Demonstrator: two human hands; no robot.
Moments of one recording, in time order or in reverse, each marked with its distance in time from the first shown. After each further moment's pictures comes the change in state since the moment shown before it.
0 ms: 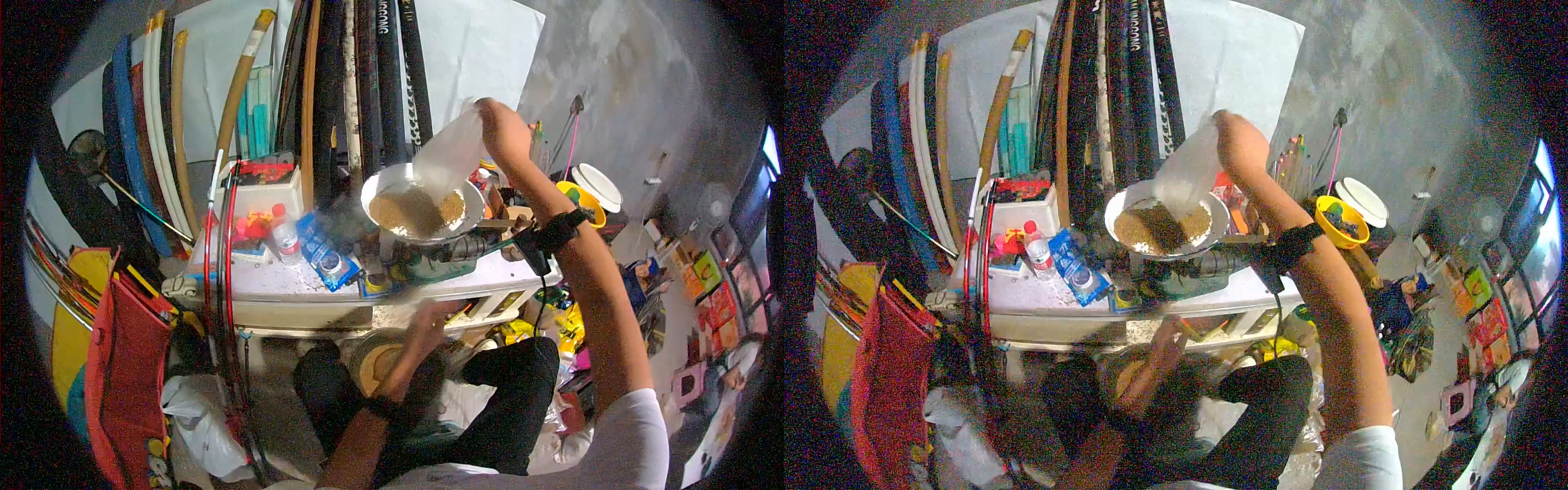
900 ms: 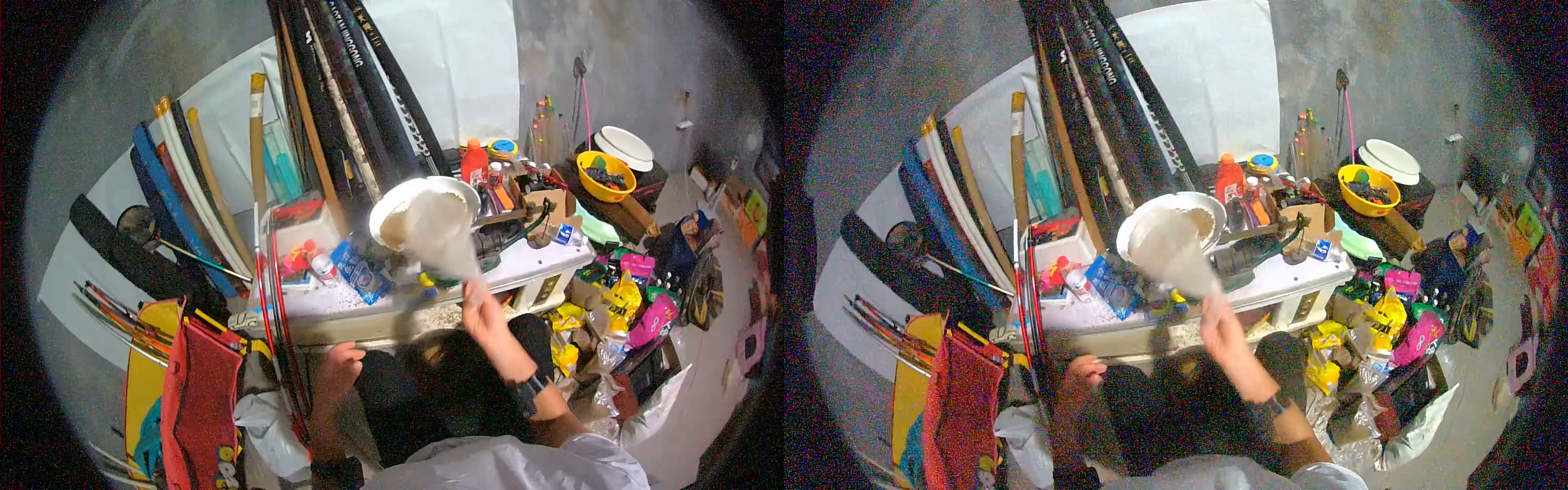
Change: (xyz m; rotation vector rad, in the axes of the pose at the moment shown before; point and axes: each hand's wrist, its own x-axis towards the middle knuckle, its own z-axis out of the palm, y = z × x) left_hand -0.090 0.113 -0.241 0.208 -0.008 0.033; right_hand -0.299 -0.028 0.048 -2.668 -0.036 -1.162
